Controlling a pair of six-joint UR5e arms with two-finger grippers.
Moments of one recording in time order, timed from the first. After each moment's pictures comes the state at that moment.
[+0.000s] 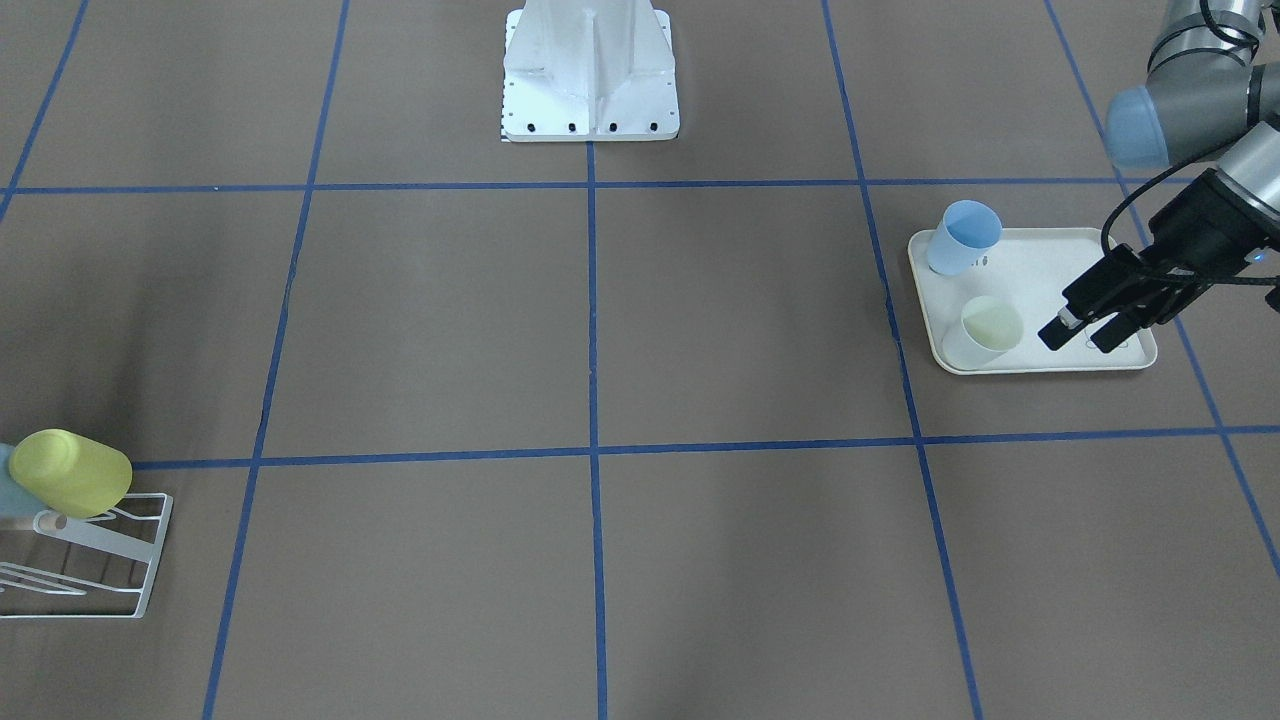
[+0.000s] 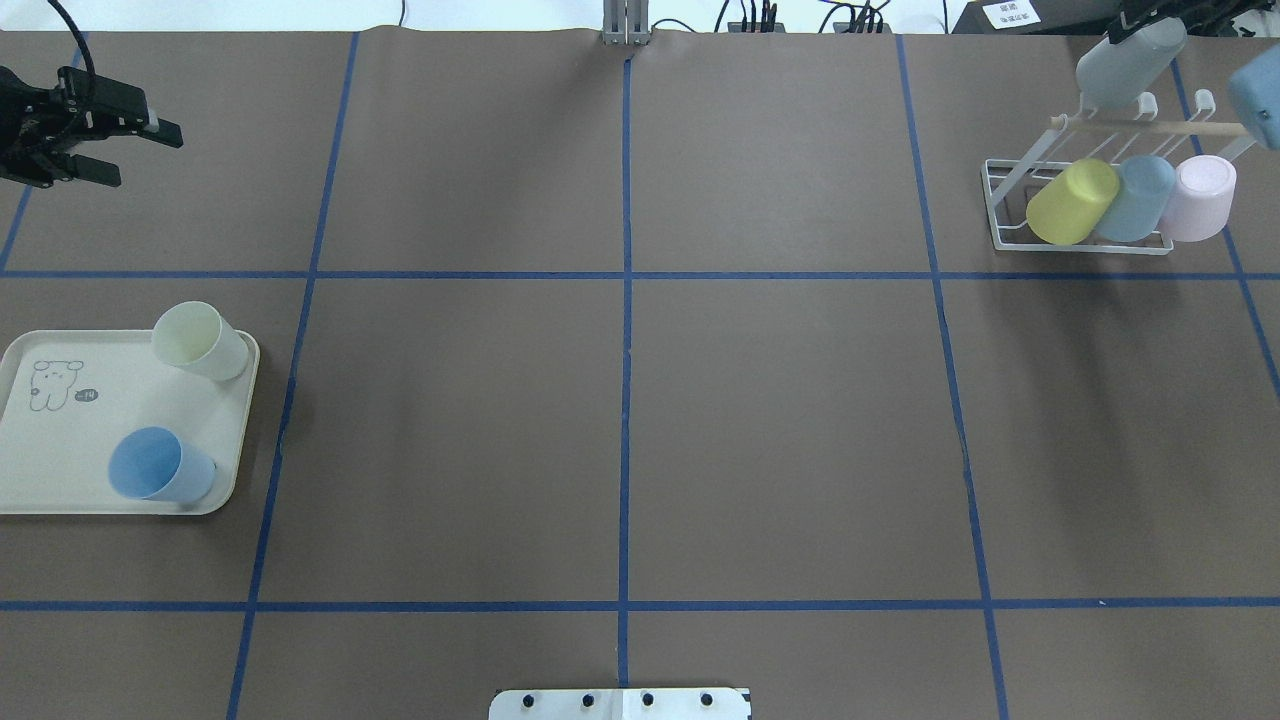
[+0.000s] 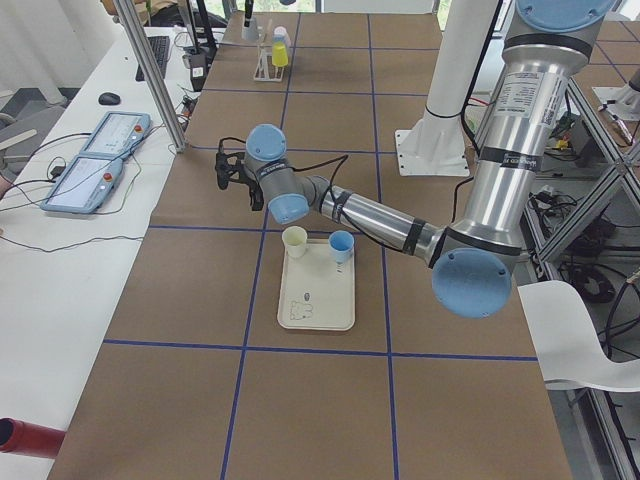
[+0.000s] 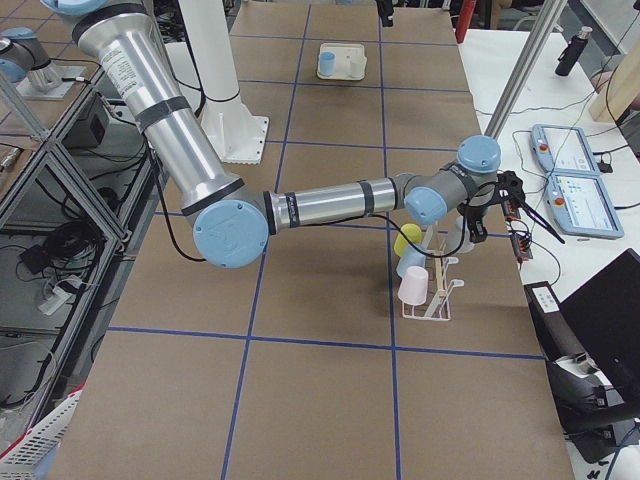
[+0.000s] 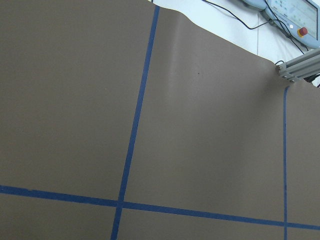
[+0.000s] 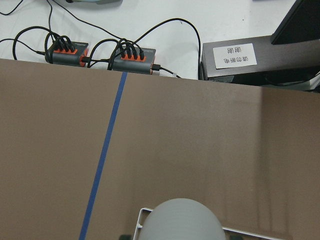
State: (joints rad) left arm -1.19 -1.78 -1.69 -2.33 -2.36 -1.25; right arm 1.36 -1.05 1.22 -1.09 2.33 0.45
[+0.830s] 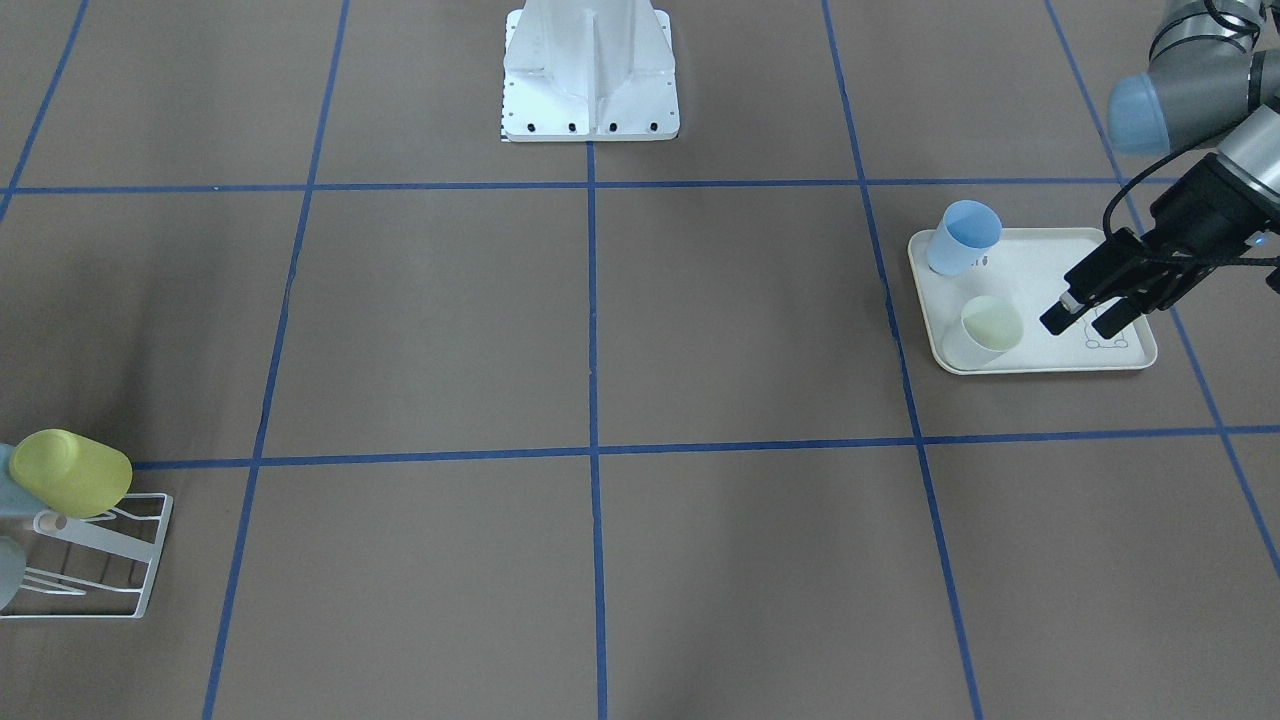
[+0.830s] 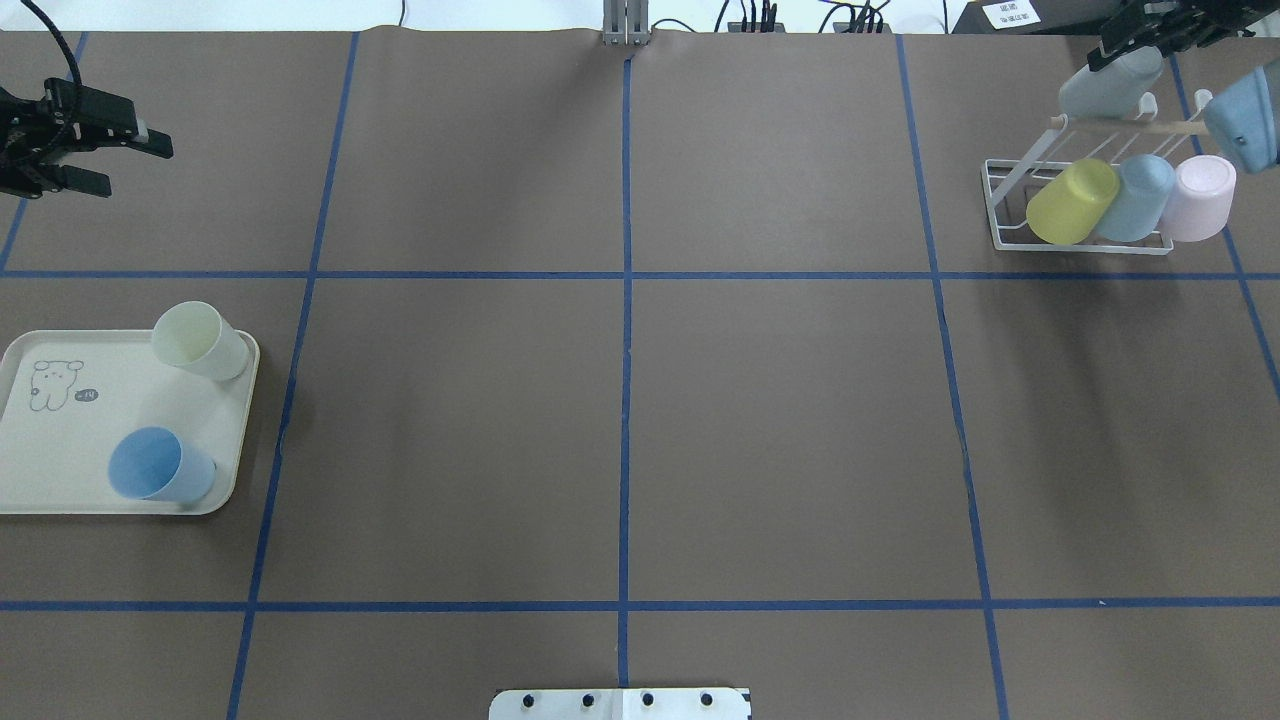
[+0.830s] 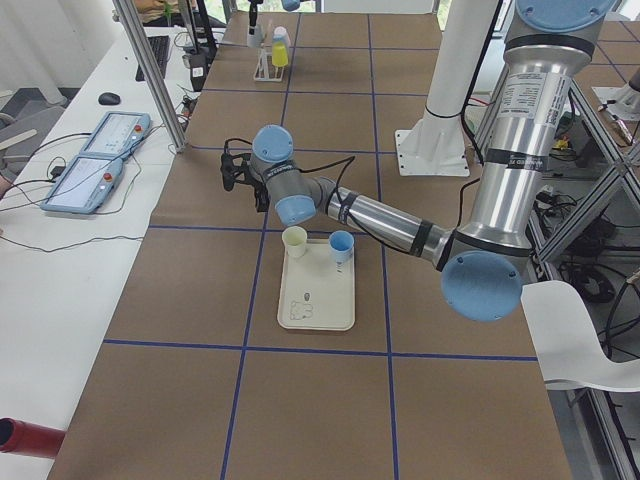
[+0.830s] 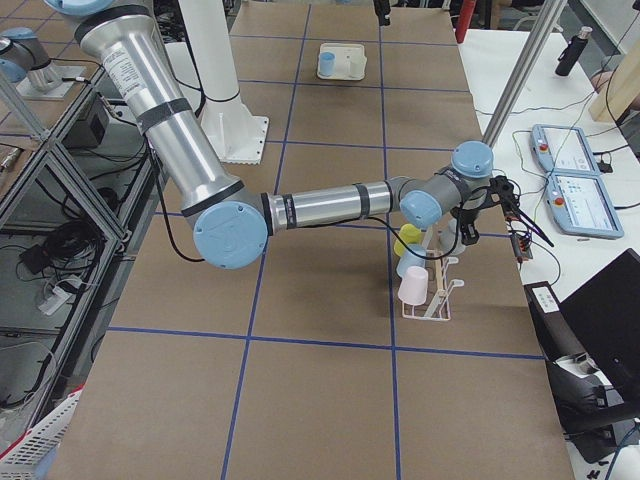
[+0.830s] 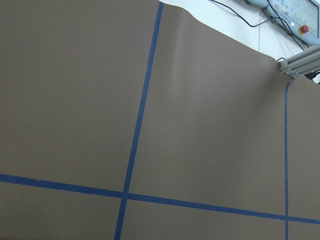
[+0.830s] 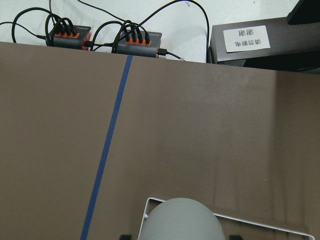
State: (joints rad) left arm -1.19 -1.75 -1.73 -2.33 -2.36 -1.25; right arm 1.32 -1.07 1.22 -1.08 2.33 0.46
